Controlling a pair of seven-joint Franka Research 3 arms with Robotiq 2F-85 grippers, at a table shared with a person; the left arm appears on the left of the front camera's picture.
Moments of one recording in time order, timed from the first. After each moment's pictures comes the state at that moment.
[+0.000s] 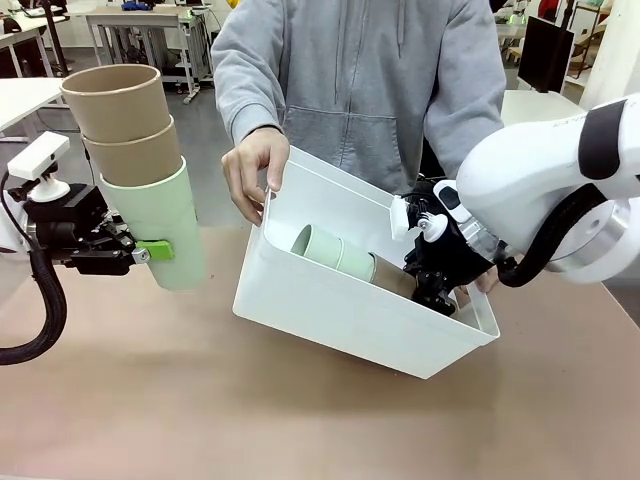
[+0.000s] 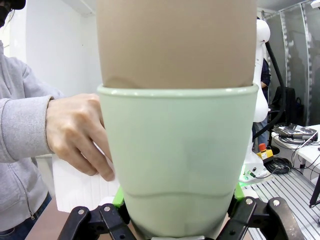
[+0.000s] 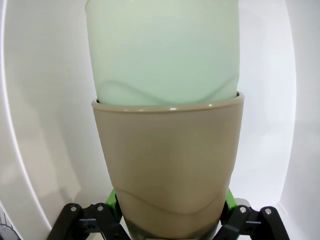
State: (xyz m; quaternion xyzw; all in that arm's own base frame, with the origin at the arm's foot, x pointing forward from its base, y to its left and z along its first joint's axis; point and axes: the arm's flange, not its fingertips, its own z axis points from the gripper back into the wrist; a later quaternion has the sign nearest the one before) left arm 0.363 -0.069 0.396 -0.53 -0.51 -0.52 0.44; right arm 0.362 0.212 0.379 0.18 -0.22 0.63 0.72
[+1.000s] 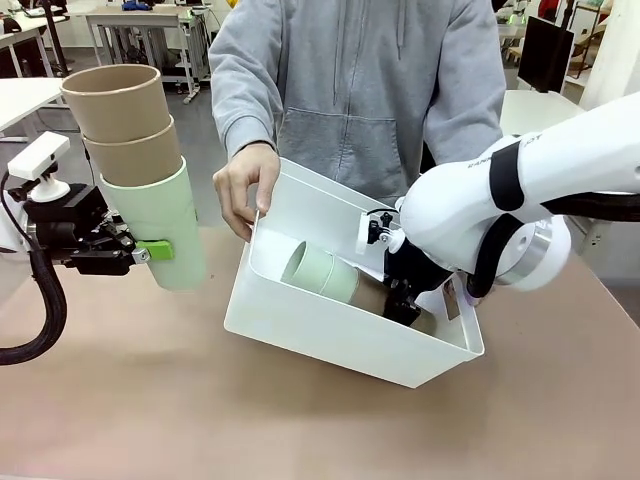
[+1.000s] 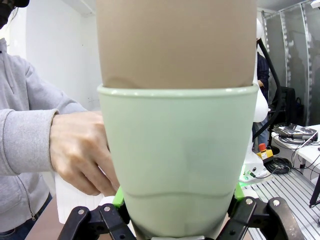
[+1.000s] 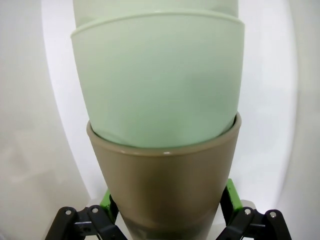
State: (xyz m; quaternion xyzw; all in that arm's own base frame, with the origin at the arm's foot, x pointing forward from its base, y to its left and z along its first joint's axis) left arm 0.363 -0.069 0.395 -0.53 -0.51 -0.52 0.44; right arm 0.392 0.250 0.343 0.14 -0.19 0.62 0.75
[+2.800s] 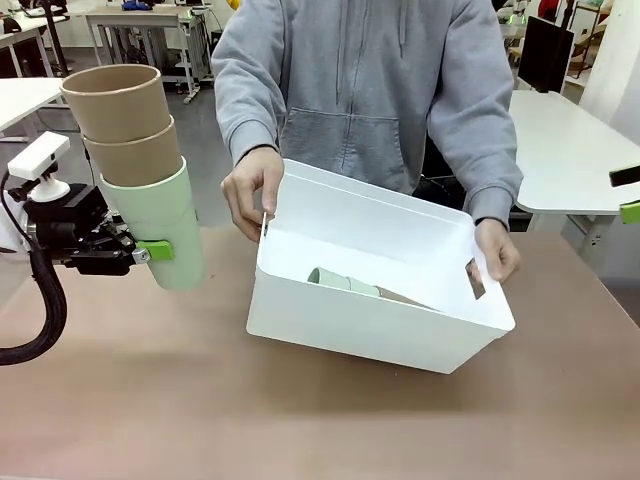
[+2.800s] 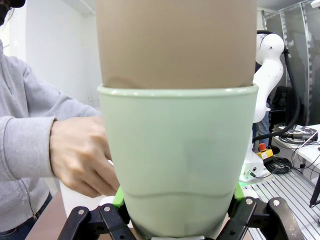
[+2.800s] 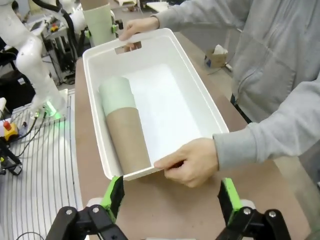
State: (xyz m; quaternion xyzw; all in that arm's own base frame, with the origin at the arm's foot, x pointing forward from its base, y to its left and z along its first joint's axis) left arm 0.363 -0.070 0.396 -0.53 -0.51 -0.52 0.44; right arm 0.312 -0.063 0.531 0.27 -0.41 0.47 0.73
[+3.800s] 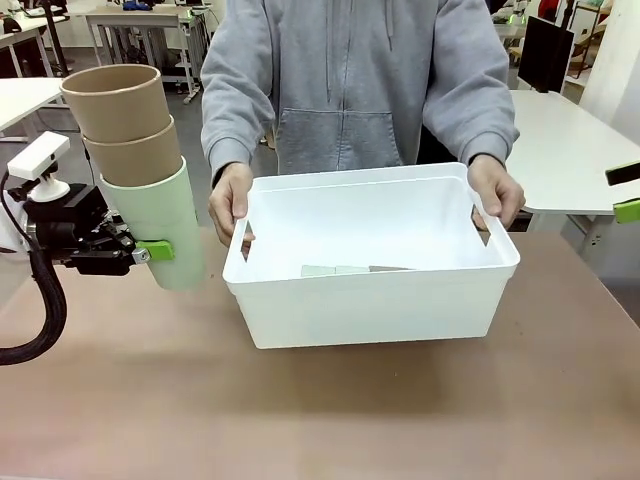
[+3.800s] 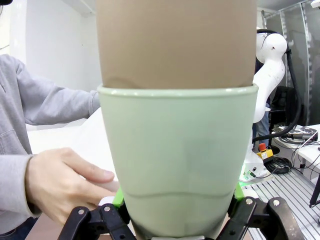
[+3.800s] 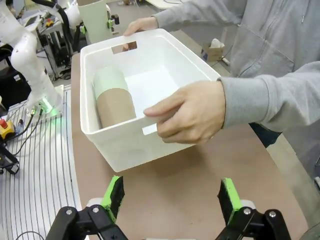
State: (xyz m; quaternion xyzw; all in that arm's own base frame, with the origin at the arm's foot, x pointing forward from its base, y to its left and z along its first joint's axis) left arm 0.363 -0.070 0.396 -0.53 -0.51 -0.52 0.44; right arm 0.311 -0.057 0.535 0.26 -0.41 0.47 0.74
